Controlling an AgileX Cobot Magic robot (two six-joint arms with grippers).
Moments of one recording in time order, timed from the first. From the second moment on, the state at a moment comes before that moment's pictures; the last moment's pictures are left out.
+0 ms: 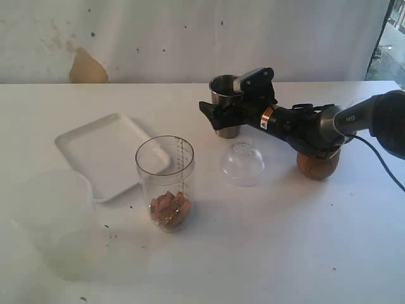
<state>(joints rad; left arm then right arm) -0.03 0.00 0.00 -0.04 0.18 -0.02 0.10 2.46 -1.56 -0.70 -0.82 0.45</state>
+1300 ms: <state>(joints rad) -0.03 0.00 0.00 -0.04 0.18 -0.02 0.13 2.46 -1.56 -0.58 -0.76 0.44</state>
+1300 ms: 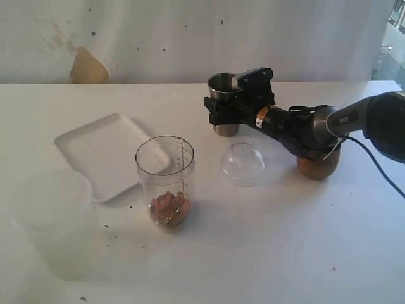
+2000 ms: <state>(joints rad) -0.03 0.00 0.00 -0.04 0.18 -0.02 0.13 2.08 -1.48 -1.00 -0.74 0.81</state>
